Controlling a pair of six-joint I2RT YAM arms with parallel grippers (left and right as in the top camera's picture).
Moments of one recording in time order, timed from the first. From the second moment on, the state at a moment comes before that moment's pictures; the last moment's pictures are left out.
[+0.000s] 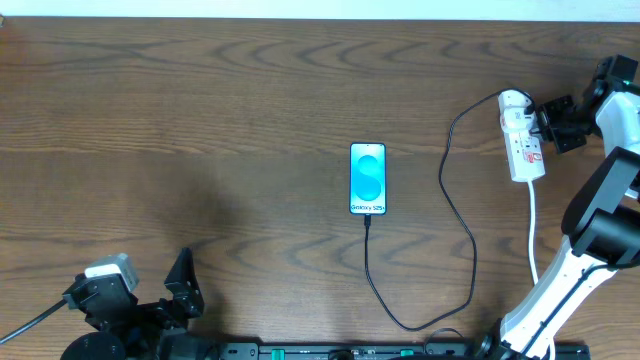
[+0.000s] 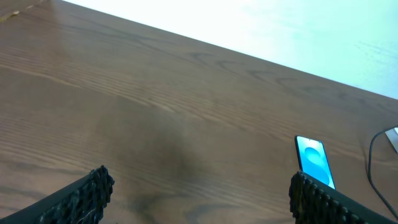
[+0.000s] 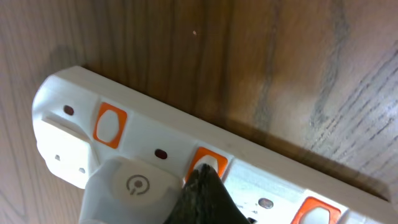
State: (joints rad) left arm -0.25 0.19 0.89 -1.10 -0.22 -0.36; right arm -0.42 2.26 1.79 -0.88 -0.28 0.83
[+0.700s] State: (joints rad) left arm -0.13 0.02 0.89 -1.11 -0.22 -0.36; right arm -0.43 1.95 1.76 -0.97 -0.10 0.69
